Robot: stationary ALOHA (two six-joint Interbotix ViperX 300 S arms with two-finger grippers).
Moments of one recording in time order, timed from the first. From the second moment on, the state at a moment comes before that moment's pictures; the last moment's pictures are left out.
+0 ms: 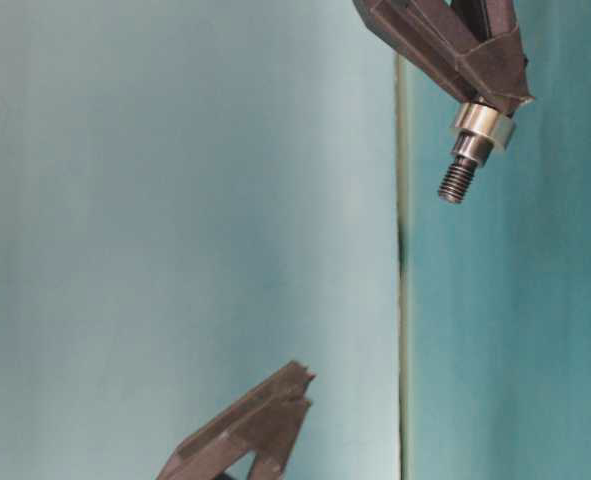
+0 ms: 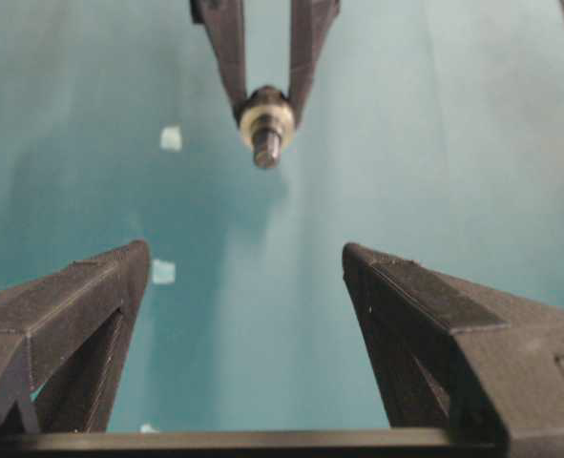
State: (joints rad) left arm -0.07 -0.34 0.86 0.03 -0.09 -0.19; right arm 0.12 0.03 1.04 0.05 -0.75 0.22
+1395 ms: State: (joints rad) left arm -0.07 -0.35 0.86 0.03 -0.07 -0.19; right arm 0.12 0.03 1.04 0.04 -0.74 0.22
